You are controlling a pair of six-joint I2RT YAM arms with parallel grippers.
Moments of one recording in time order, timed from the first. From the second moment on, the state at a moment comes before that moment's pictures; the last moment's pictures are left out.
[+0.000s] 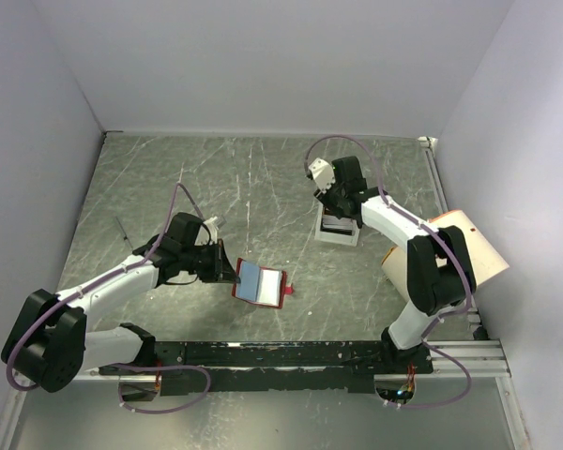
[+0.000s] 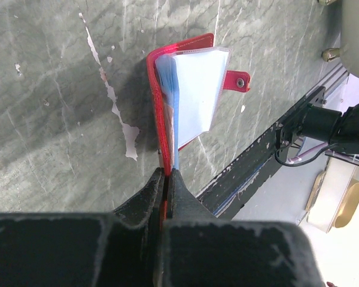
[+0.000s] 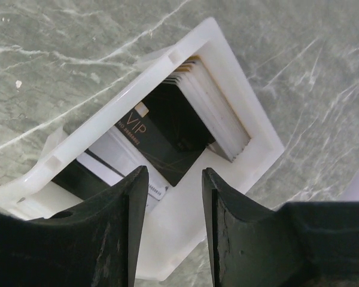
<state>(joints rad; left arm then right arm) -0.49 1.20 0.58 -0.24 0.53 -0.59 0.35 1.67 1.12 -0.27 0.10 -0.56</state>
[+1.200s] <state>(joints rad) -0.49 1.21 0.58 -0.24 0.54 -0.59 0.34 1.82 1.06 0.05 0.18 -0.92</state>
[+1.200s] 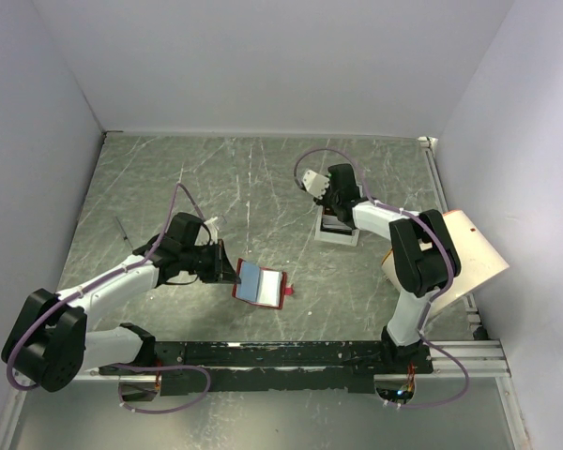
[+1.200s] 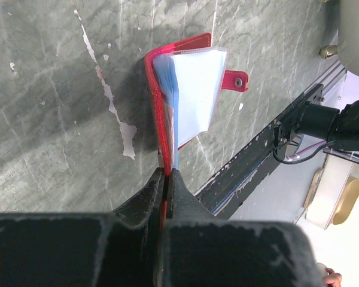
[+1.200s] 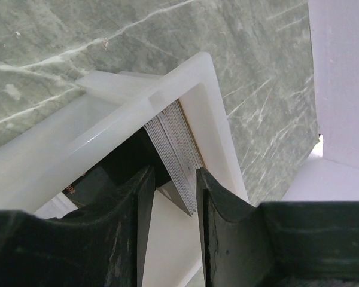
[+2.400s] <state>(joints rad) -0.49 1.23 0.57 -0.23 0.55 -0.60 0.31 1.81 1.08 0.04 0.14 -0.92</state>
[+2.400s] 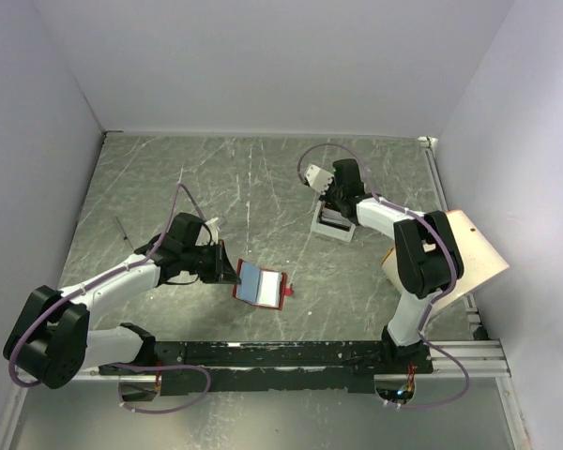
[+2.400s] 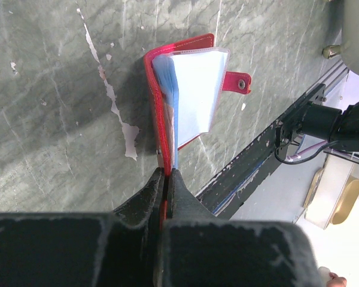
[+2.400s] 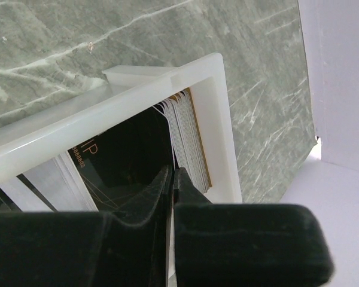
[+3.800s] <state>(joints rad) -0.49 1.16 0.43 -0.02 0.50 -0.80 0.81 1.40 1.15 -0.44 0.35 -0.13</state>
